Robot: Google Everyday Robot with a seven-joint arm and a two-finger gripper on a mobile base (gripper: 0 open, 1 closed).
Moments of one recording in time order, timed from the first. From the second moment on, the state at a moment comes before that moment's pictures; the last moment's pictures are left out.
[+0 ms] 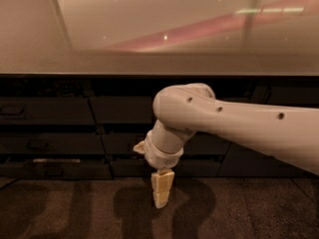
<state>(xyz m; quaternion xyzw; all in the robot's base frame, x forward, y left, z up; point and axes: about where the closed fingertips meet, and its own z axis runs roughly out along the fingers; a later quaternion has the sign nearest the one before) 0.422 0.023 0.686 -0.82 0.55 0.13 0.12</state>
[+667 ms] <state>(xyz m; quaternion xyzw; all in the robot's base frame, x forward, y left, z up) 0.395 0.041 0.679 -0.84 0.52 -0.02 0.12</state>
